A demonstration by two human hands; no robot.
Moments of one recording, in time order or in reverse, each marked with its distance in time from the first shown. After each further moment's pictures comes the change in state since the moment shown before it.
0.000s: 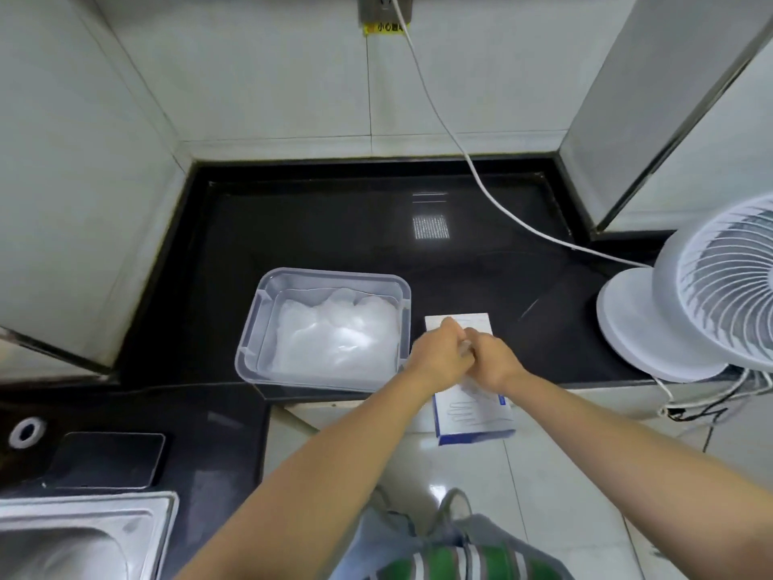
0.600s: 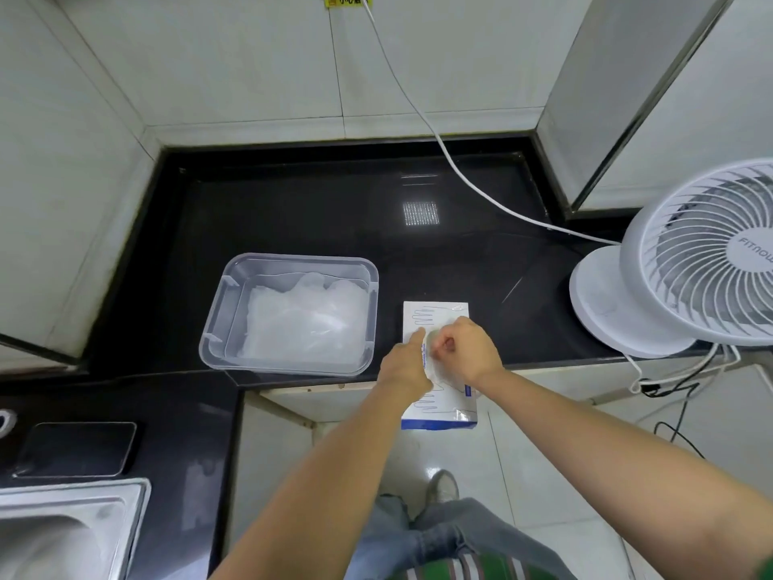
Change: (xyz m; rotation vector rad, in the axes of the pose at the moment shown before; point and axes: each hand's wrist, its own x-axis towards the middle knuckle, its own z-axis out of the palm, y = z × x) left_hand 0.004 -0.029 0.052 0.204 -0.116 -0.181; right_hand -0.010 0.021 0.013 0.103 0.160 -0.027
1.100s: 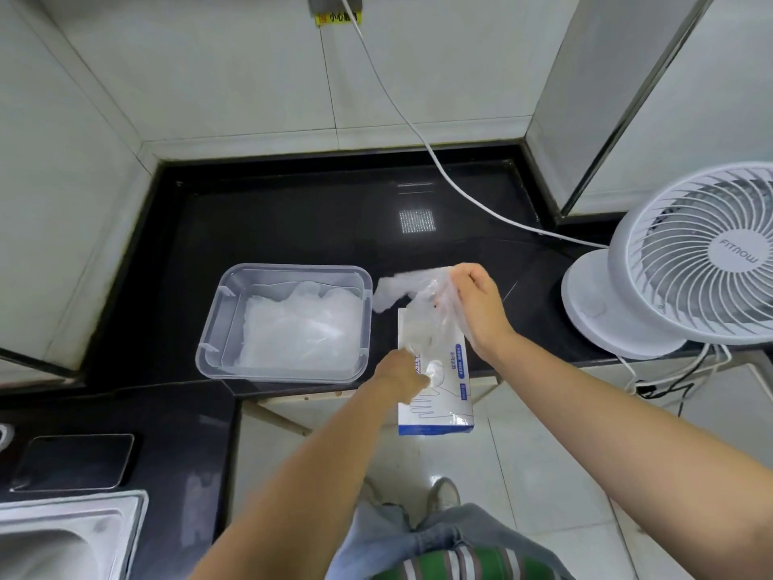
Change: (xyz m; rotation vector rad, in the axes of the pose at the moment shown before) left_hand -0.001 0.000 -0.010 -0.200 -0.099 -0.025; right_hand 0.013 -0.031 -0.057 1.002 0.229 0.042
